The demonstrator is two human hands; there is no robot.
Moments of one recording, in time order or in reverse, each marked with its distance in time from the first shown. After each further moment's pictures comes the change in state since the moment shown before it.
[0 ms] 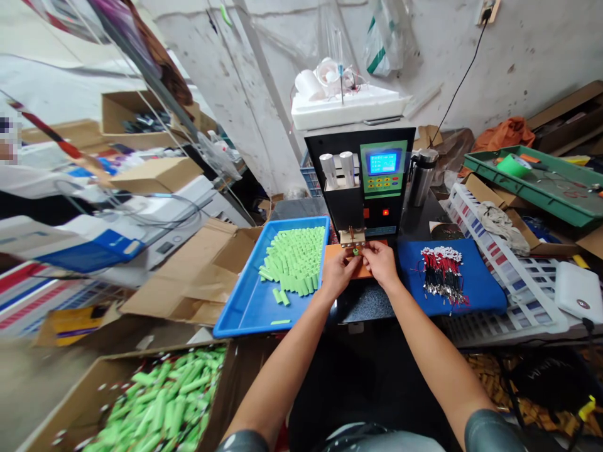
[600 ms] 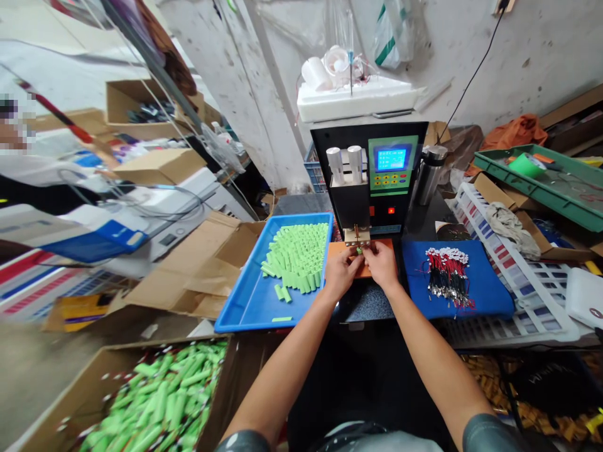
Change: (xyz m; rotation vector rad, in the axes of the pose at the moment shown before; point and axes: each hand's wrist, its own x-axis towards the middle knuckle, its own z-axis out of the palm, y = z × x) left_hand -0.004 0.002 -0.001 0.029 0.024 -0.034; right_hand 0.003 0.015 0.004 -0.227 0.043 -0.077
